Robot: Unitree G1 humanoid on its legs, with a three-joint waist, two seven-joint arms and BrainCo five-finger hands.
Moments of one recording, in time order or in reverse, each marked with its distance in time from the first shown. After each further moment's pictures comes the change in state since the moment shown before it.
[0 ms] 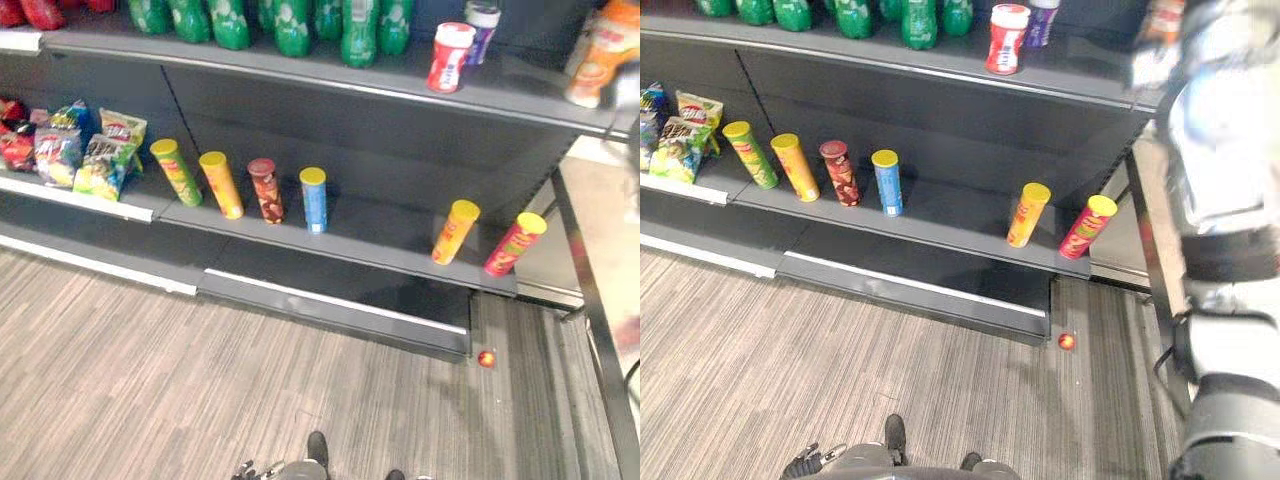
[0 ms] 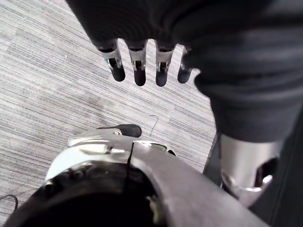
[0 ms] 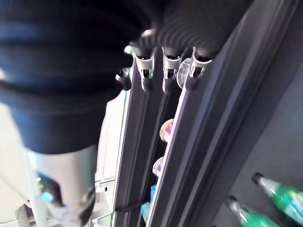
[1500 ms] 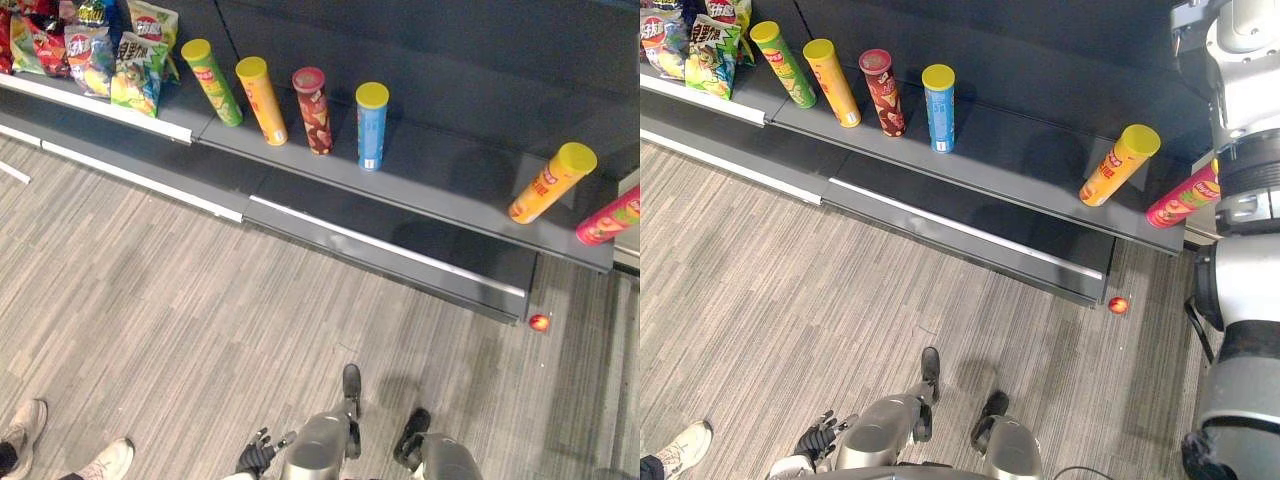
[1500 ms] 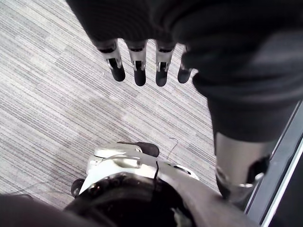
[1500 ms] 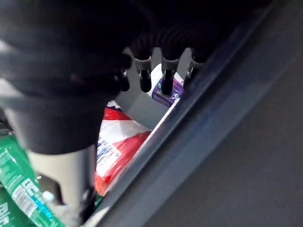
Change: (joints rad) left arm -0.023 -0.035 0.007 -0.143 -0.040 0.013 -0.016; right arm -0.581 -0.137 0.315 0.844 -0.157 0.193 0.037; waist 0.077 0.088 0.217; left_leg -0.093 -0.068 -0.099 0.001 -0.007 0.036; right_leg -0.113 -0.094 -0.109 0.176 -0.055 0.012
